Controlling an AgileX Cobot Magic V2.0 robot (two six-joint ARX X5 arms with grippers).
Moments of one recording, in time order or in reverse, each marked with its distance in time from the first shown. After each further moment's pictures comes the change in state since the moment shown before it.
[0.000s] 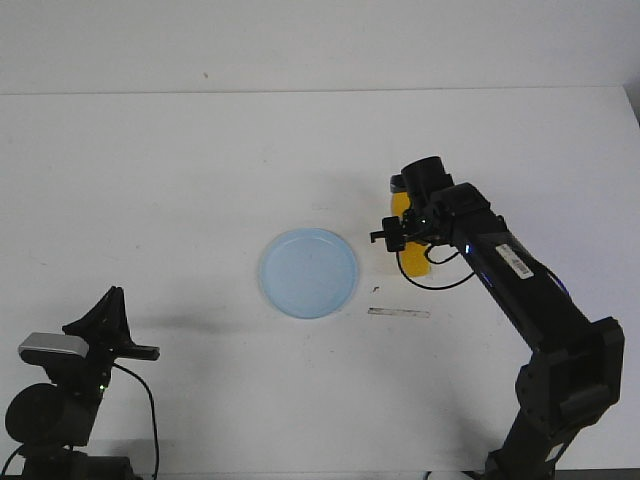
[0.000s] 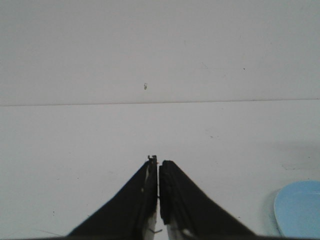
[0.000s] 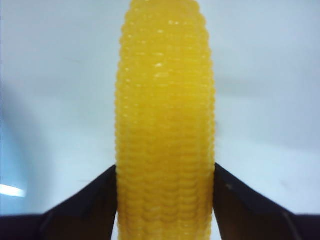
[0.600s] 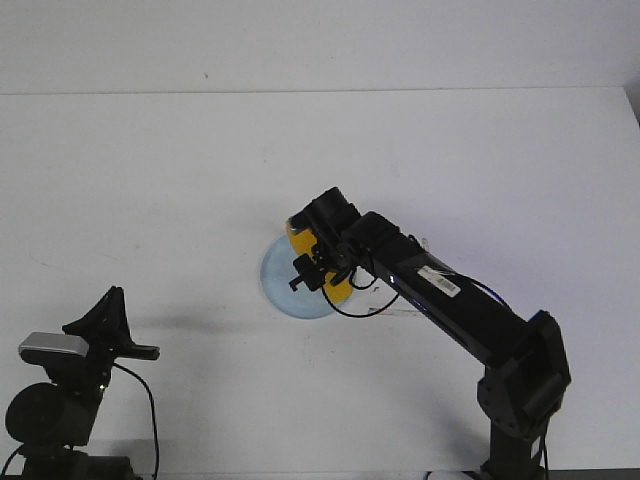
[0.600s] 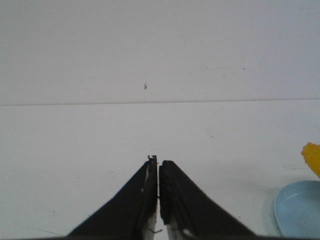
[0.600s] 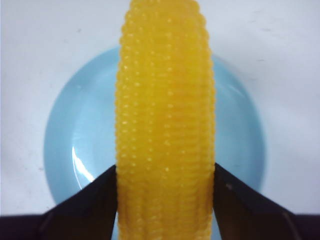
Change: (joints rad) left arm 0.000 0.000 0.000 0.000 0.000 0.000; right arm 0.332 0.092 0.061 0.071 -0.080 -0.106
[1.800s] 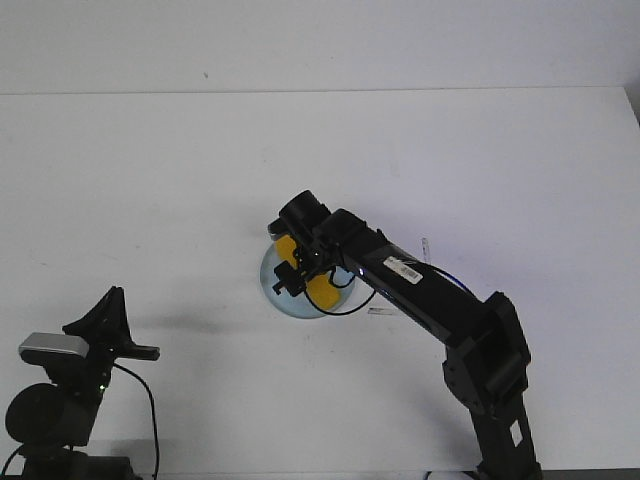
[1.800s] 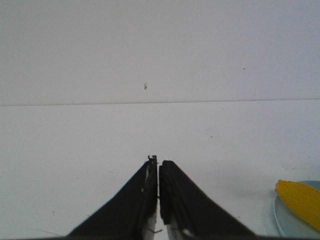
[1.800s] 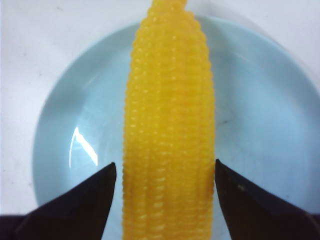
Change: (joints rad) left arm -0.001 0.000 0.000 0.000 0.000 0.000; right arm 0.053 0.162 0.137 -0.056 0.004 0.000
